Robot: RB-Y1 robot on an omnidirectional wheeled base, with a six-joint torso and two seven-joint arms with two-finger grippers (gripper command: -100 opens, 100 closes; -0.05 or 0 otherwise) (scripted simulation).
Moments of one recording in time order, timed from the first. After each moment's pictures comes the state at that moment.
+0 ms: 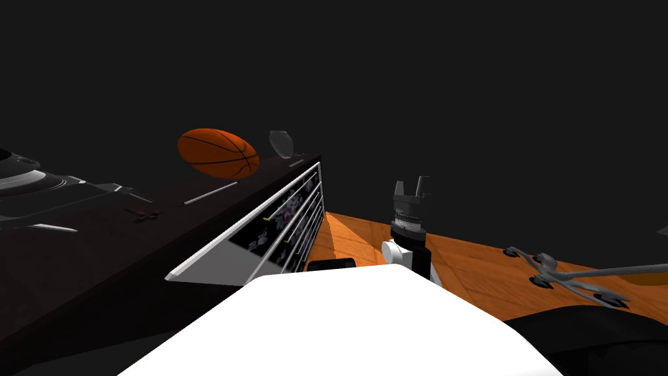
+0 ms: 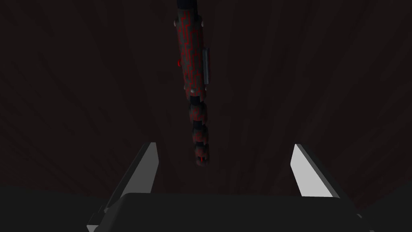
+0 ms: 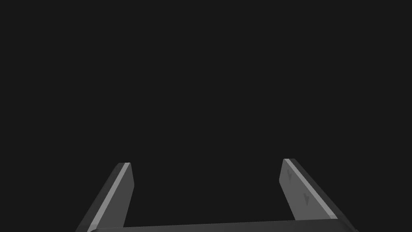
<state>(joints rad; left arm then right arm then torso) 0.29 1.96 0.31 -1.04 1.73 1.48 -0.78 0.50 0.03 -0.03 -2.33 -0.05 -0.61 0.10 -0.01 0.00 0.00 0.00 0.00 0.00</state>
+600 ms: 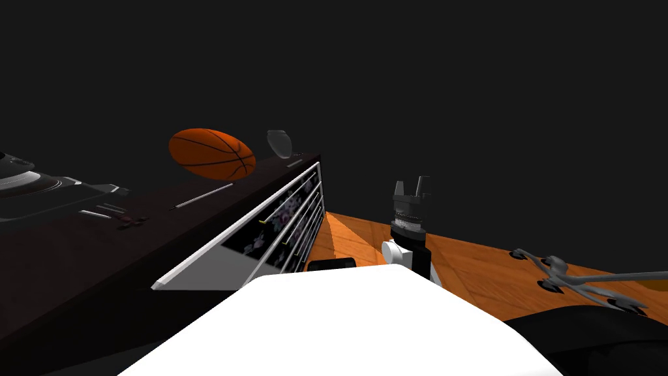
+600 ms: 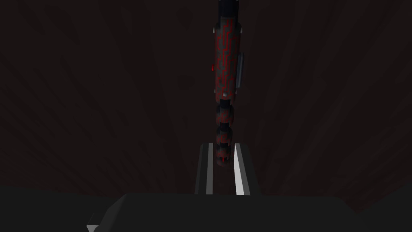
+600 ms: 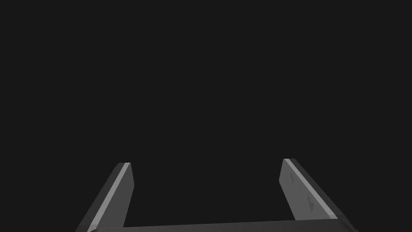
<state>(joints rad) 0.29 1.95 0.31 -1.02 1.72 1.47 -0.81 0.50 0.03 -0.03 -2.33 -0.05 -0.61 0.10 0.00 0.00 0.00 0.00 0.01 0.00</state>
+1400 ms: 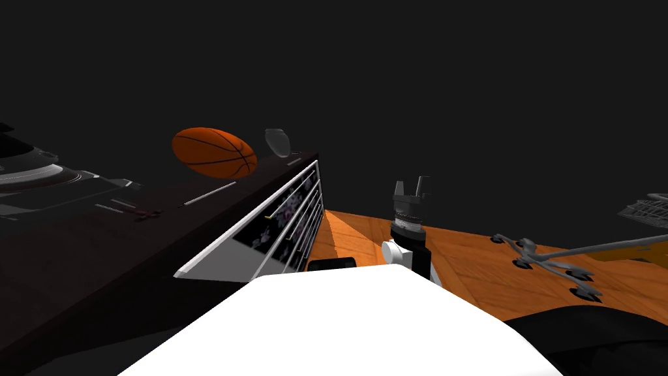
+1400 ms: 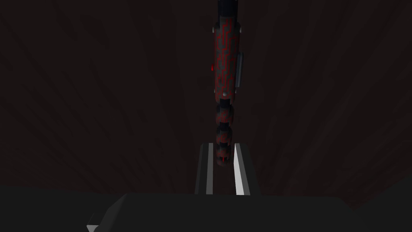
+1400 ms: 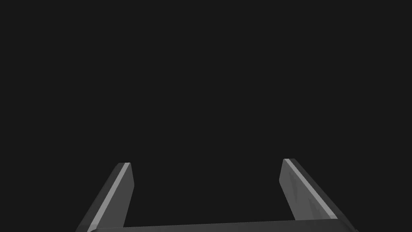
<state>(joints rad) 0.27 1.97 0.33 -1.12 1.71 1.52 -0.66 0.49 0.03 -0.03 -2.33 -0.05 -0.61 0.10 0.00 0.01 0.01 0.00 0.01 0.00</state>
